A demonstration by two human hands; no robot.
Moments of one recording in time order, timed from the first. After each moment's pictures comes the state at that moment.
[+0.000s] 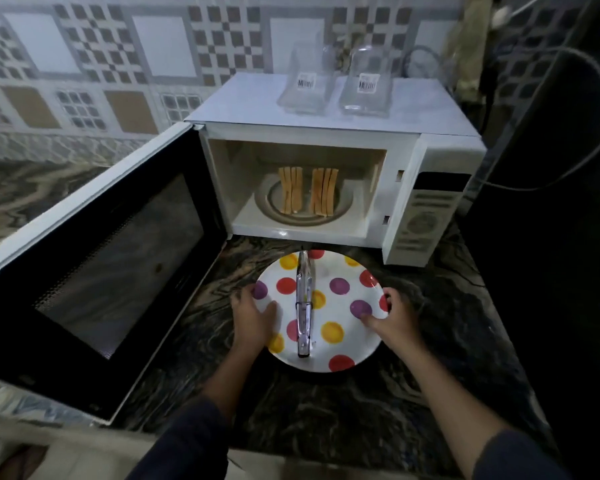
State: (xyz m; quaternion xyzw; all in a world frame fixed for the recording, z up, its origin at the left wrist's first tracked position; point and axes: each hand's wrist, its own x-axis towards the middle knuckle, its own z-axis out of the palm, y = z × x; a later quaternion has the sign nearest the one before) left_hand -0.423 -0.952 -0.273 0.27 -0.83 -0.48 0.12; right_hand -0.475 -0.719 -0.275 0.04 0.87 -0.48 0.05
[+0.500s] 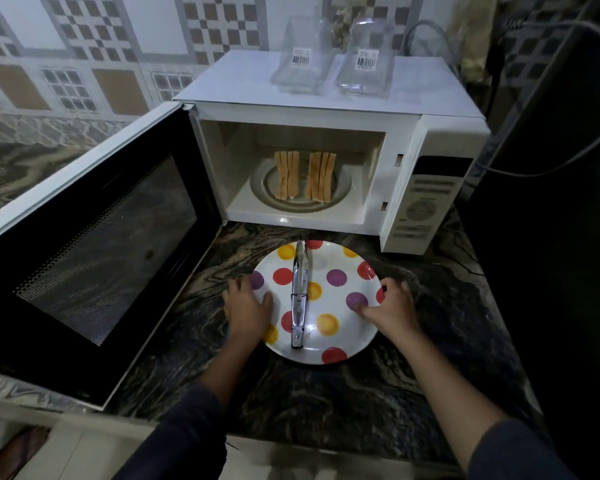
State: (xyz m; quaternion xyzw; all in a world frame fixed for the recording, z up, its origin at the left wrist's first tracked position) left_hand -0.427 -0.950 -0.283 0.28 -0.89 -0.34 0.11; right_hand -0.480 -0.721 -0.269 0.06 0.93 -0.35 0.08
